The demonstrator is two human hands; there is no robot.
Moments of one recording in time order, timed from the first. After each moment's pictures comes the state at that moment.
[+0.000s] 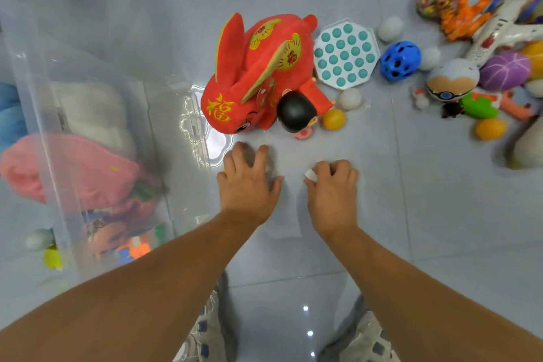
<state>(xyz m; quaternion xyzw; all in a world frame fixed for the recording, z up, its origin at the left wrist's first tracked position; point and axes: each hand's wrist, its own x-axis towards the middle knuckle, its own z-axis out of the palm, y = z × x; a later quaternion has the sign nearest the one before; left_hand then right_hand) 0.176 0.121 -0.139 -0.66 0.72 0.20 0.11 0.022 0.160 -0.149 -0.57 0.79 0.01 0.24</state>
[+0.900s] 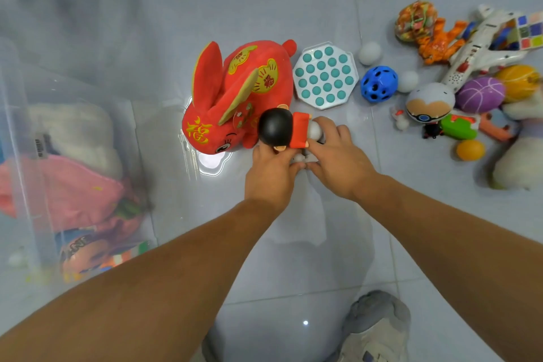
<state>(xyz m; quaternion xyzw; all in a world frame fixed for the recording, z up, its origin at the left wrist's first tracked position) 0.101 0.076 -0.144 -0.67 0.52 0.51 -0.13 -0.056 0.060 -0.138 -0.75 0.59 0.07 0.29</state>
